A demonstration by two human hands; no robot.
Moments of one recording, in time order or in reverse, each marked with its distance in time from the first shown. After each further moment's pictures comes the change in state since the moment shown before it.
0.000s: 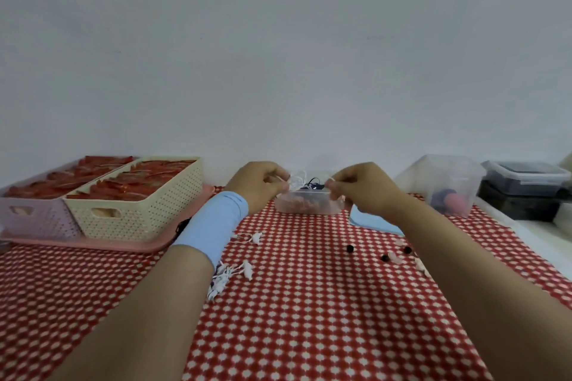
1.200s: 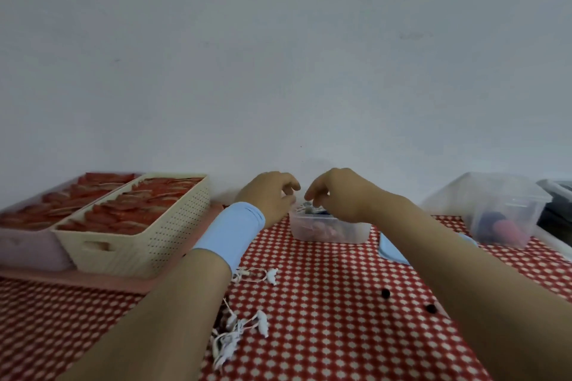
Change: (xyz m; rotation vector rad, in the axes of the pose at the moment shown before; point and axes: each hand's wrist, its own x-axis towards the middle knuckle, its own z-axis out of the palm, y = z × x) left_hand 0.070 -0.038 0.004 0.316 -0.039 0.031; right_hand 0.085 -0.030 0.043 -0.509 -0.221 -0.196
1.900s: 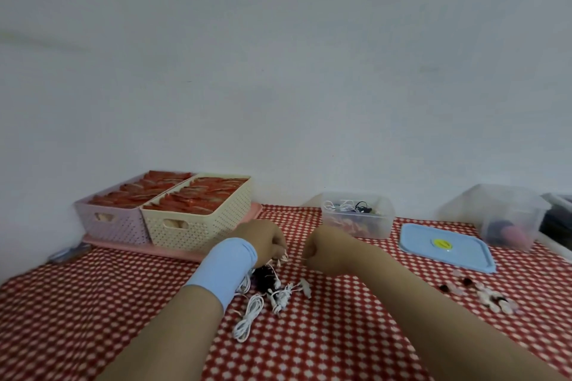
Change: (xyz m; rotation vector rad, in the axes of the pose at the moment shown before) left_hand -0.125 -0.043 -0.033 0.081 -0.273 -0.151; right_hand -0.055 -0.091 0.079 -0.052 -0.212 0.008
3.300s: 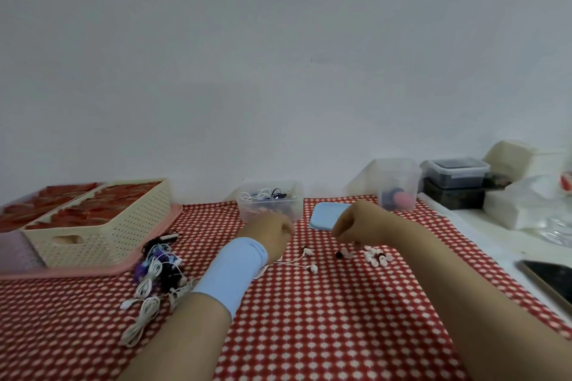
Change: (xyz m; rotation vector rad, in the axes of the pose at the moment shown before) left_hand 0.018 0.168 0.063 -0.009 0.049 0.161; right_hand -0.134 0.178 -0.056 0.341 0.139 0.317
